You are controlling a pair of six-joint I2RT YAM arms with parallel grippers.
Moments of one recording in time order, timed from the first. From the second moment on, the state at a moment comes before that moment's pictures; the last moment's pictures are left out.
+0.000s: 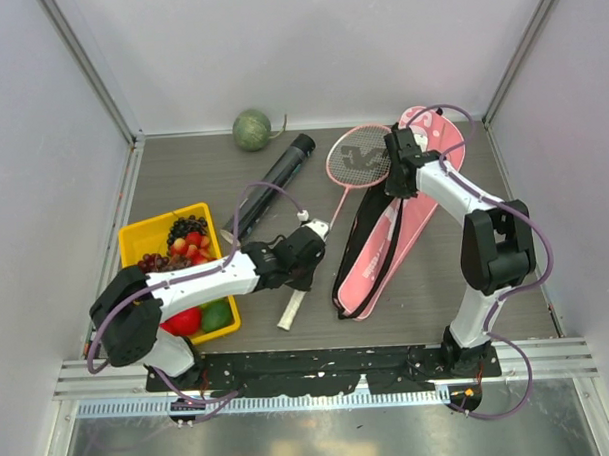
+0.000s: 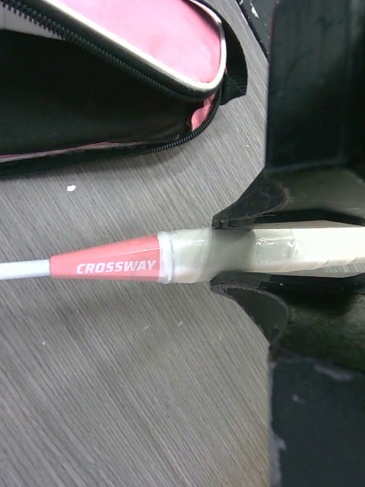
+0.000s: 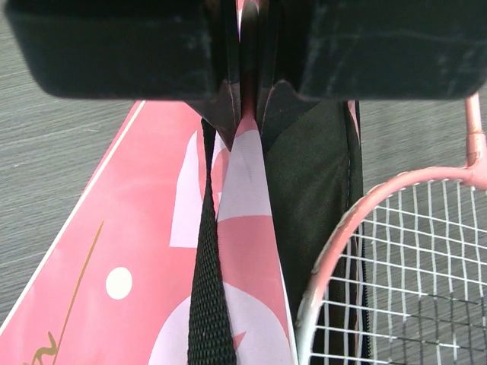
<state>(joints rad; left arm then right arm) -0.98 1.48 0.97 -0.47 -0.17 -0.45 0.26 1.81 1.40 -0.61 0.28 0.49</state>
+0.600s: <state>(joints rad) -1.11 1.56 1.03 -0.47 -0.29 -0.39 0.30 1.71 1.22 -0.42 0.18 0.41</state>
